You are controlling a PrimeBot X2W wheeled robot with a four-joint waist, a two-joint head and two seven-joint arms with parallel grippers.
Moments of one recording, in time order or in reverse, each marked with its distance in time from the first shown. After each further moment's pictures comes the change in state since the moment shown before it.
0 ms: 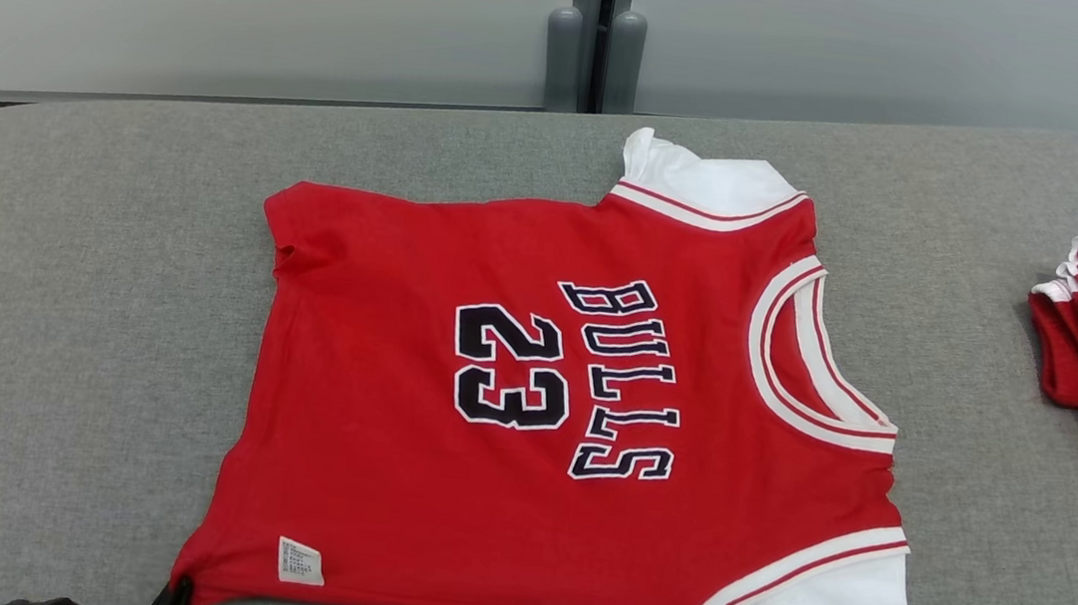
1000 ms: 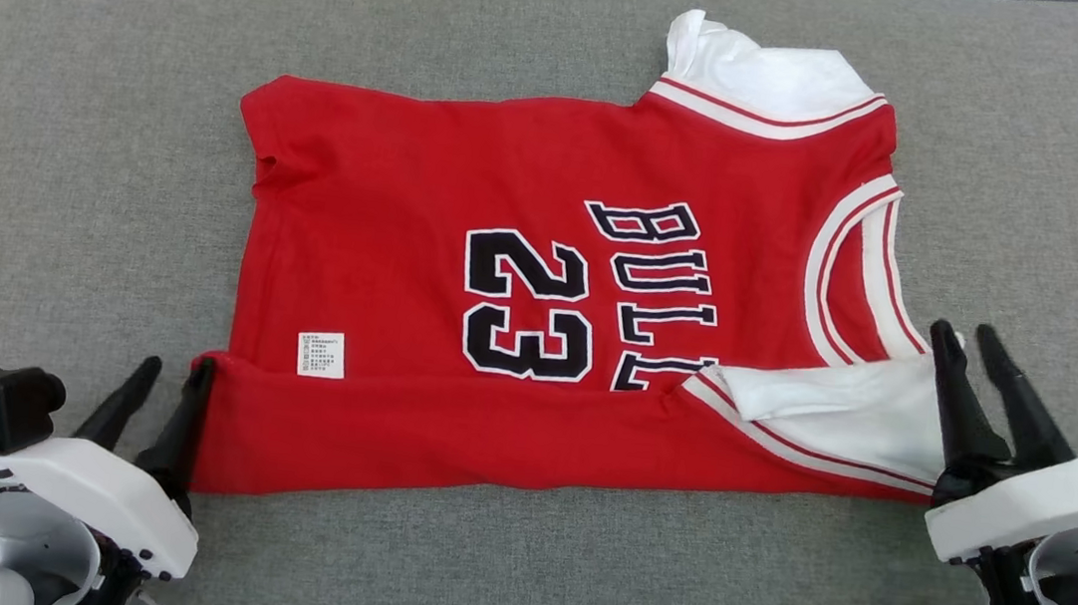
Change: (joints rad) left arm -0.349 0.078 0.000 0.037 -0.115 -0.041 0.176; right arm -0.577 -0.120 0.137 0.174 0.005 0.000 -0.052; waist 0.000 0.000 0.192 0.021
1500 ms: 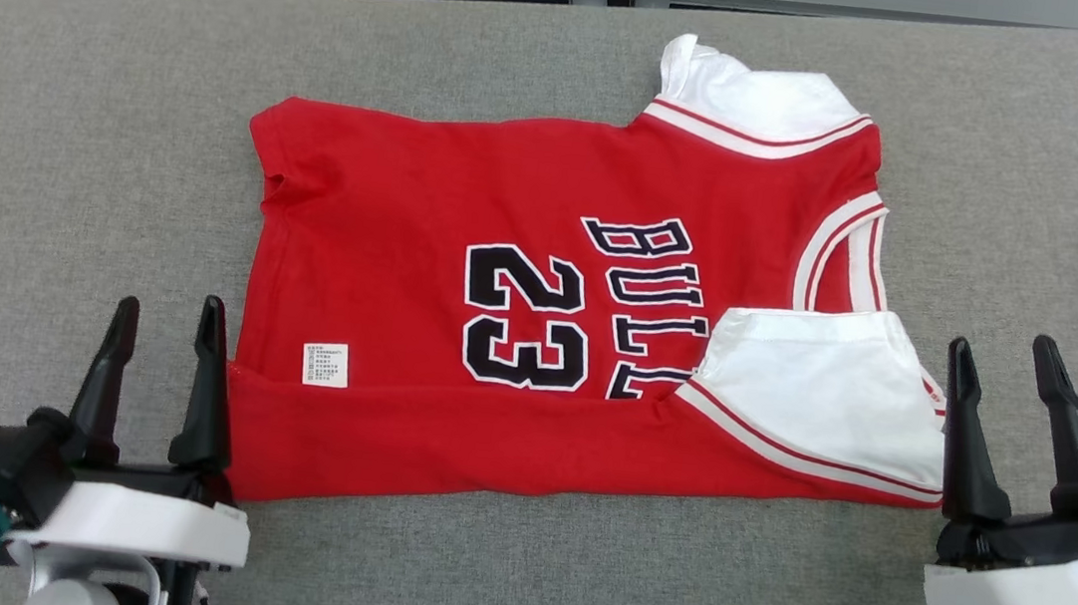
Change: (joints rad) left arm -0.016 -0.106 -0.029 0.001 0.161 0.055 -0.492; right arm 0.076 -0.009 0.019 -0.079 -0.201 0.000 -0.366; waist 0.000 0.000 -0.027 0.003
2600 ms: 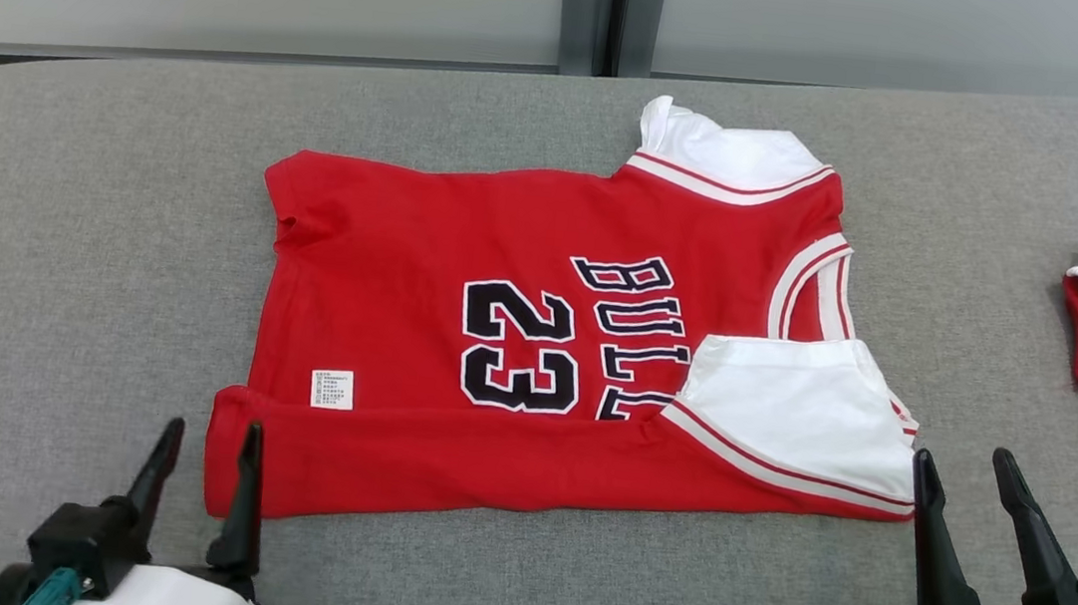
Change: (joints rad) left arm 0.096 0.011 -0.067 0.130 0.071 0.027 -0.040; right arm 0.185 0.021 -0.003 -0.034 -0.022 0.000 0.046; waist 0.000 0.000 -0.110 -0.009
